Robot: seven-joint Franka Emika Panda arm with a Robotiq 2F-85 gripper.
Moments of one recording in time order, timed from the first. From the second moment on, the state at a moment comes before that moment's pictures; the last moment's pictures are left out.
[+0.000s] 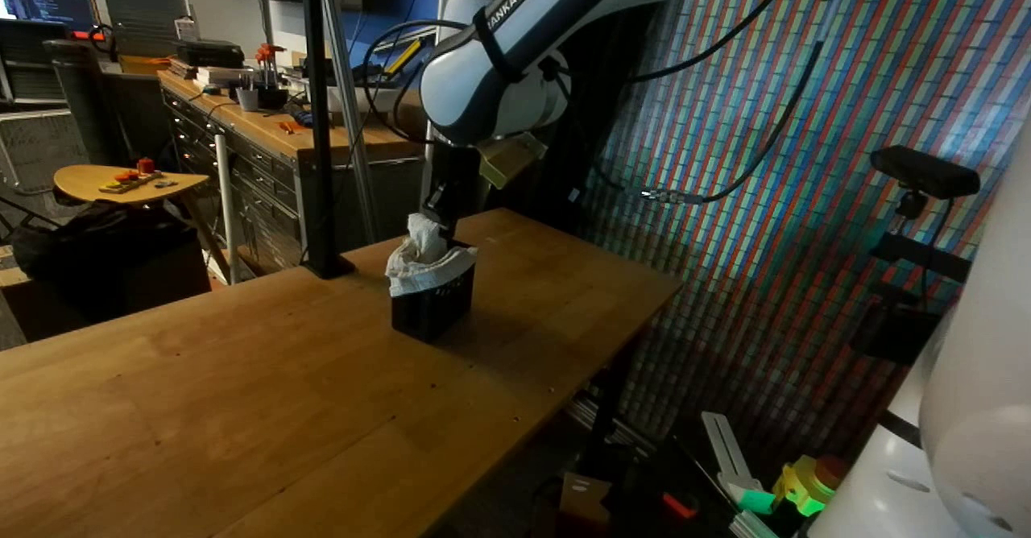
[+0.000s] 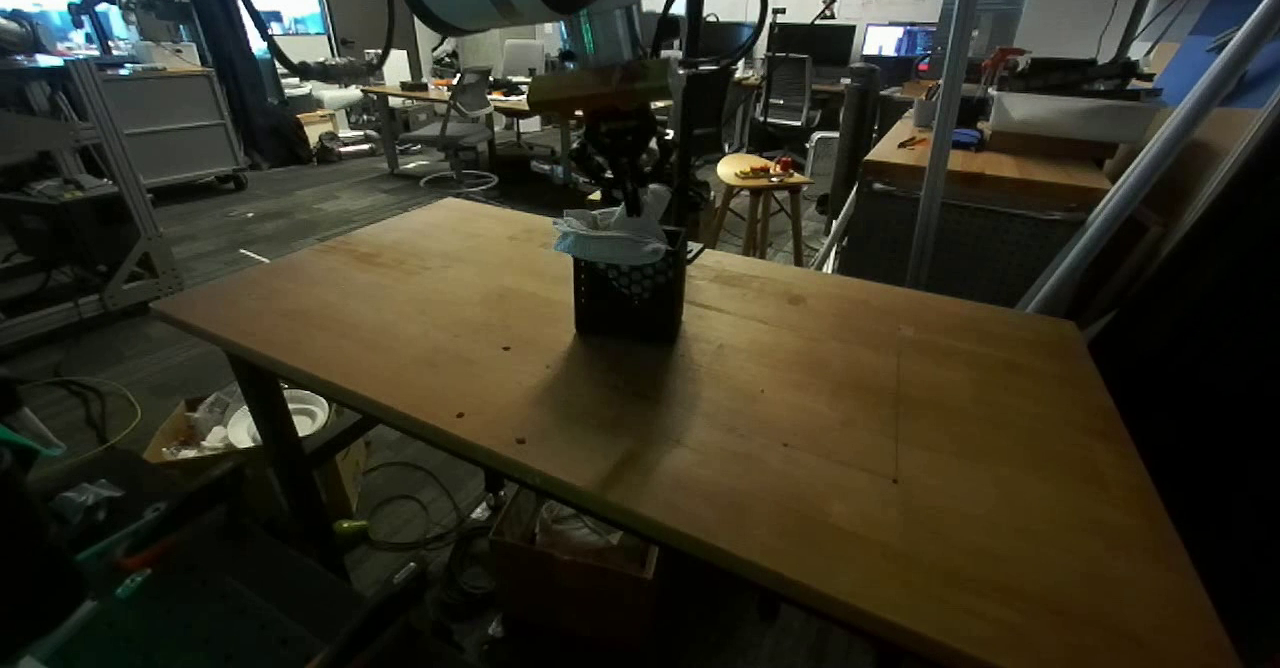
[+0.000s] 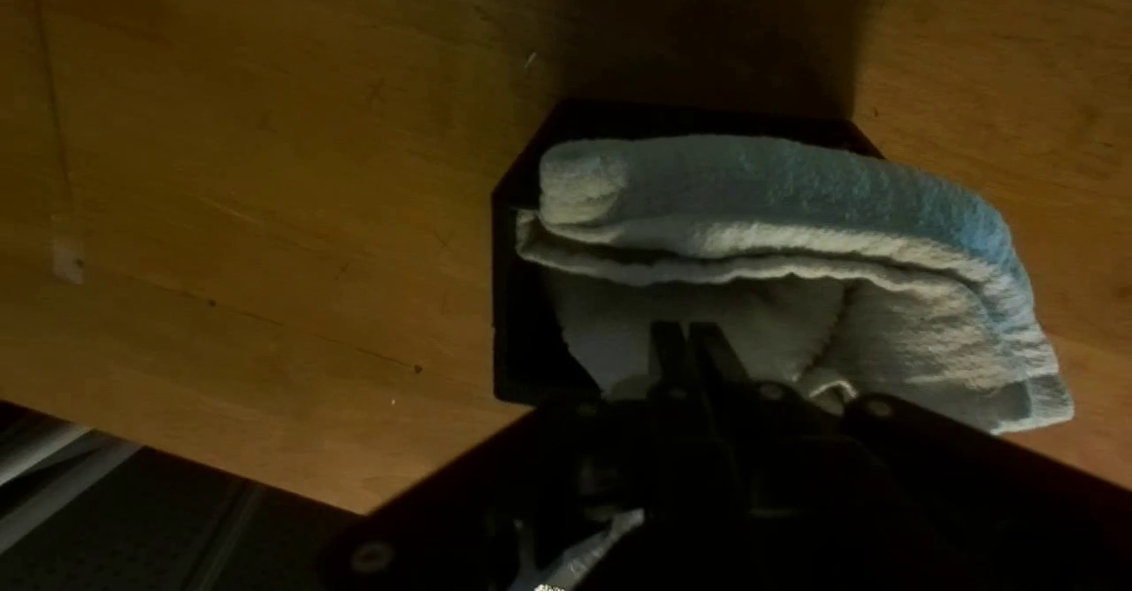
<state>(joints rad) -0.11 0.16 0.00 -2.14 -0.16 2.53 -0.32</state>
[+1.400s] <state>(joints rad) -0.07 0.24 0.00 -2.05 -0.19 2.56 -0.33</state>
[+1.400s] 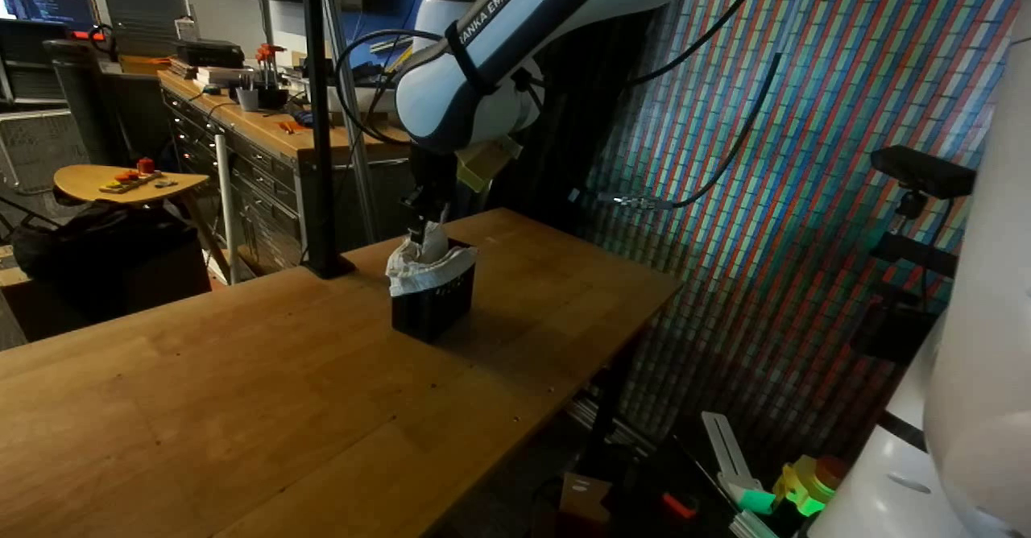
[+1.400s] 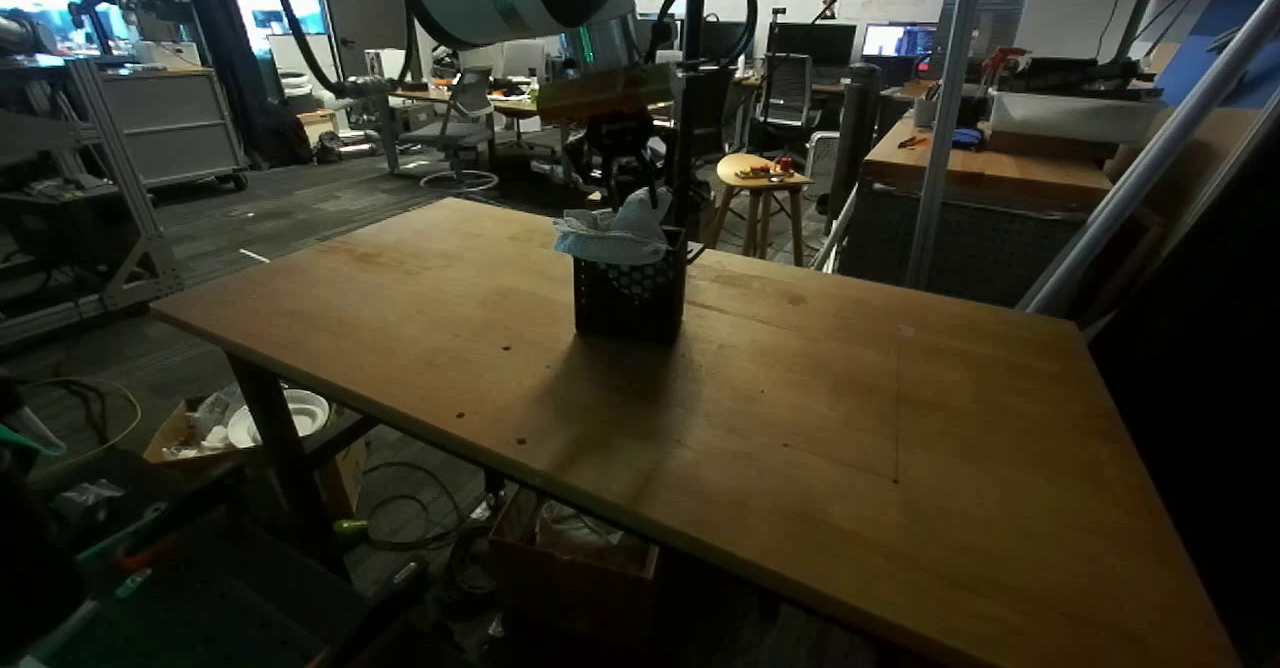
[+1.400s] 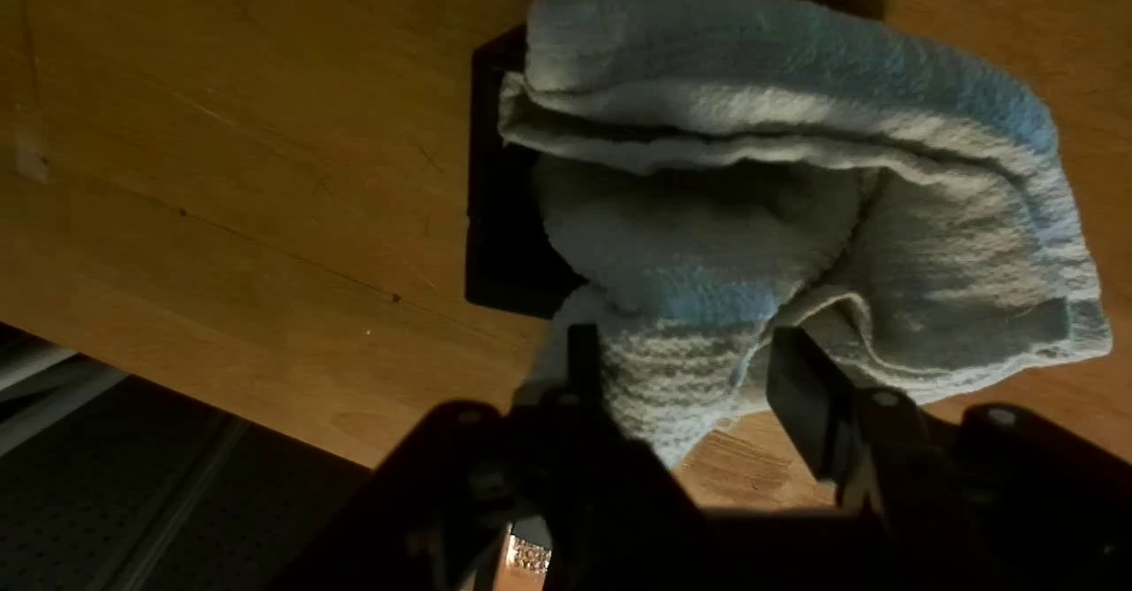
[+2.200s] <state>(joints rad) -0.09 0.31 0.00 -1.99 -0.16 2.56 -0.38</state>
